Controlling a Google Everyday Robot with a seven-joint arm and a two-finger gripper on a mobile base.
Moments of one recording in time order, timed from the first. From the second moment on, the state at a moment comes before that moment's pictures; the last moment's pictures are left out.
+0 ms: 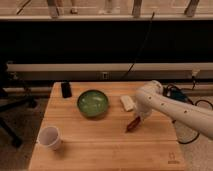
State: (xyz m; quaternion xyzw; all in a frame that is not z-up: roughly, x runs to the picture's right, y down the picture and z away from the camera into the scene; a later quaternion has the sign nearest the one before) arm 0.205 0.180 0.833 -0.28 -0.14 -0.43 0.85
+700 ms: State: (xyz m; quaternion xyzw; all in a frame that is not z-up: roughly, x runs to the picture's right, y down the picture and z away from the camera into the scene) arm 0.216 0.178 0.833 -0.28 -0.14 -0.44 0.84
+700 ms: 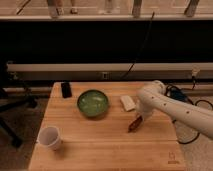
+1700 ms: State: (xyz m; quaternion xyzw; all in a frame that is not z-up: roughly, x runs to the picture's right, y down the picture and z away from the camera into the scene) arm 0.236 0.178 0.832 -0.27 -0.15 -0.45 0.84
